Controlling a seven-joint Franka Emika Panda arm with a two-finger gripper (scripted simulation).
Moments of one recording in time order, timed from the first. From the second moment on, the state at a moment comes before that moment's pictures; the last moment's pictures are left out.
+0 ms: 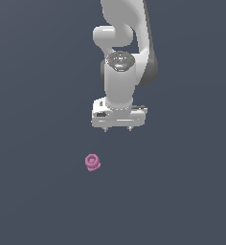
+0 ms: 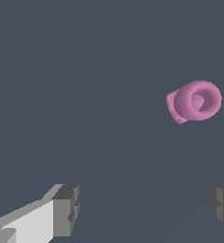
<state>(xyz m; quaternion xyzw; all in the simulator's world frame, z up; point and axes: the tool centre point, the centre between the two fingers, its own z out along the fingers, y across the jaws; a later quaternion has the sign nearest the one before) -0.001 0.020 0.180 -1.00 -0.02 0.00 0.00</state>
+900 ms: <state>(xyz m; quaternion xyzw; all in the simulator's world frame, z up) 0.000 0.026 0.187 -1.00 -0.02 0.00 0.01</state>
